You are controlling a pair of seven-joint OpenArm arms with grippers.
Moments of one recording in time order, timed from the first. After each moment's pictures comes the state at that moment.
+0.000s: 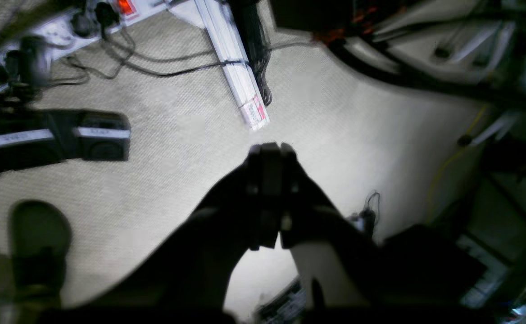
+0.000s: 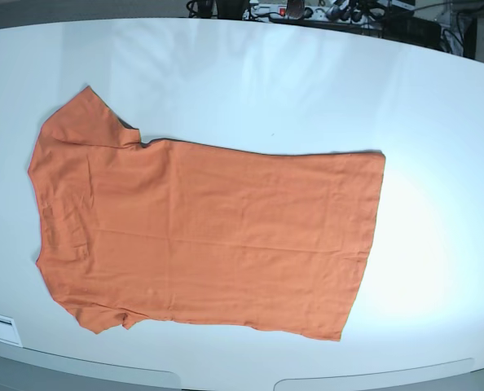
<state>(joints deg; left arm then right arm) 39.1 -28.8 17.3 71.3 -29.6 -30.7 25.4 -42.9 7.5 -13.8 75.8 -3.0 20.0 -44.0</state>
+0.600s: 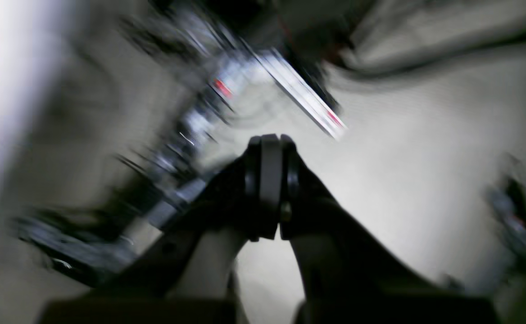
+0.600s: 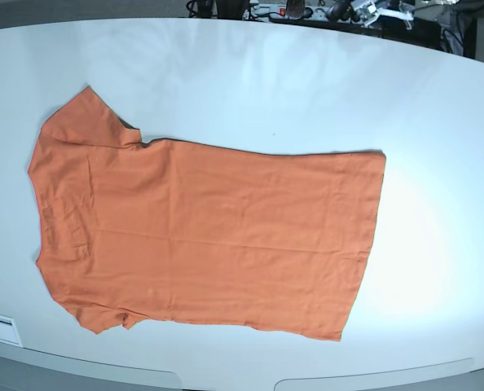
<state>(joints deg) 57.6 -45.7 2.2 119.3 -24.1 -24.8 32.8 -72.0 20.2 -13.8 126.6 -24.3 5.5 -45.2</state>
